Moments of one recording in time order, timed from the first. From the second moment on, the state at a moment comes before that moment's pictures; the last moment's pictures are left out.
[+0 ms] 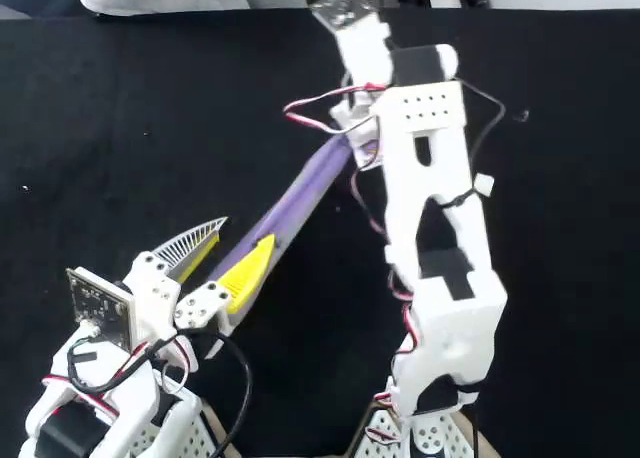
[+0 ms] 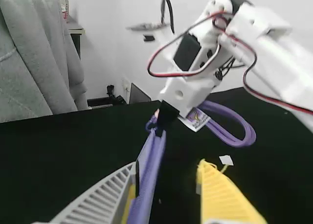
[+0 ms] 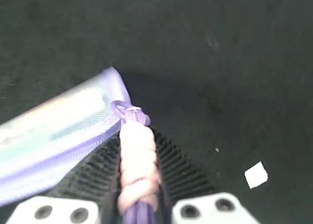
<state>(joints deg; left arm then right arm) 24.0 -104.8 59.6 60.9 4.4 -11.4 21.0 -37.6 92.9 21.4</state>
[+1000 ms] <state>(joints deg) 13.6 -89.1 68.7 61.9 -20.1 -8.4 20.0 -37.1 96.3 21.7</state>
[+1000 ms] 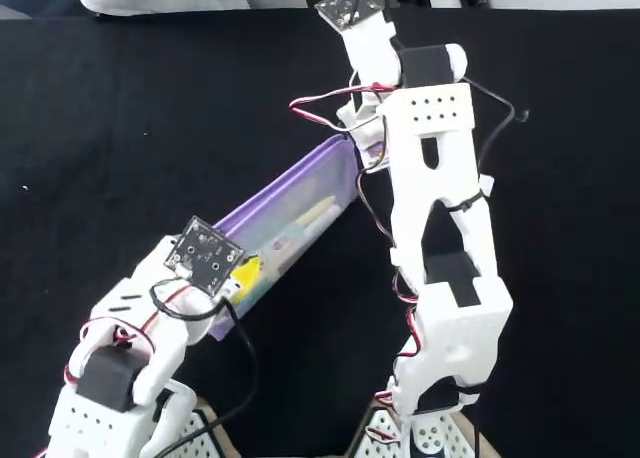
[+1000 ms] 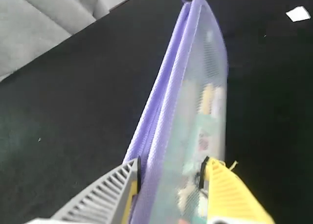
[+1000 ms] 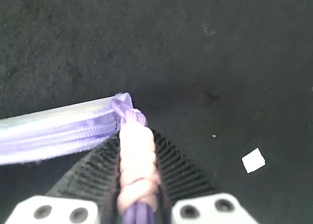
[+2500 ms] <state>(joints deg) 30.4 -88.7 62.1 80.4 -24.6 3.4 21.7 -25.7 92.4 29.3</state>
